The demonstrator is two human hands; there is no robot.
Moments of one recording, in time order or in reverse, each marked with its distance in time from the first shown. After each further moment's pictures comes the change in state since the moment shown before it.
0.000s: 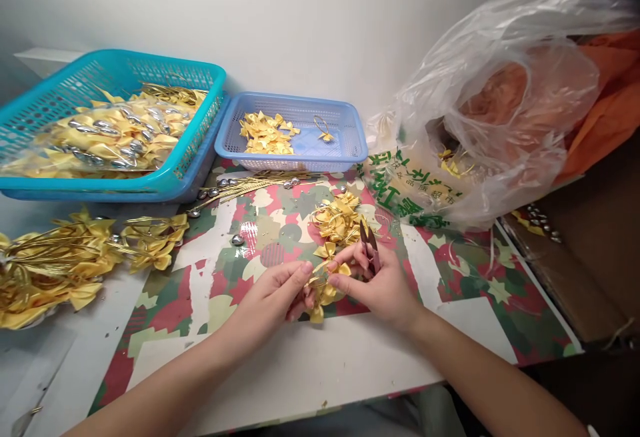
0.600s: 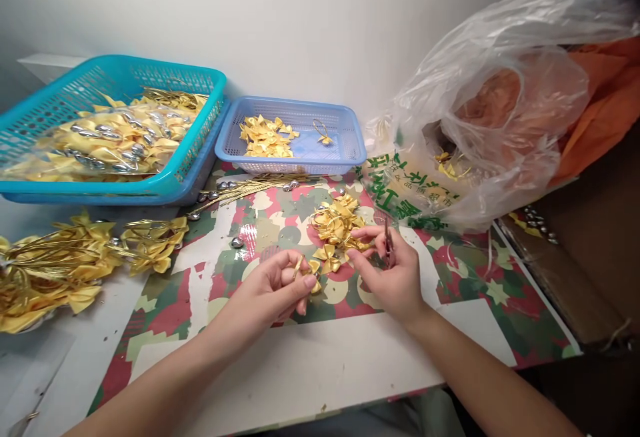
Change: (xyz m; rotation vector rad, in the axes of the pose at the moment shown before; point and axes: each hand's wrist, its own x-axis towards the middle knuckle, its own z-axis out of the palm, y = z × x) left_hand -0.003 0.008 -0.007 0.003 -0.019 -0.048; right_hand 0.004 0.000 -0.007 -0.363 0.338 -0.298
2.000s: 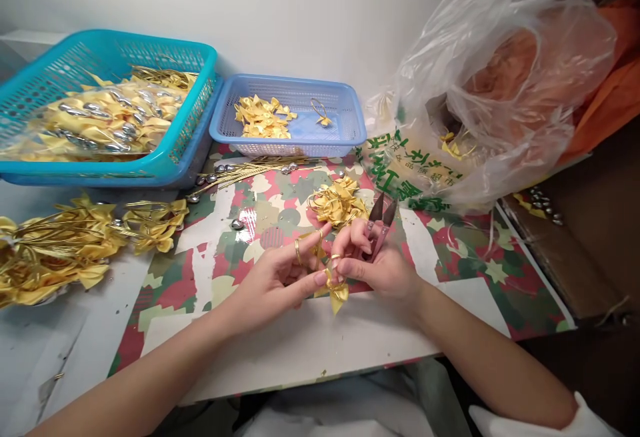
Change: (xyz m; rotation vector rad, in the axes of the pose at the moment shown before) left_hand 0.003 -0.009 0.005 0.157 -0.067 0.225; right_hand 0.001 -0.008 0.003 0.808 -0.557 0.224
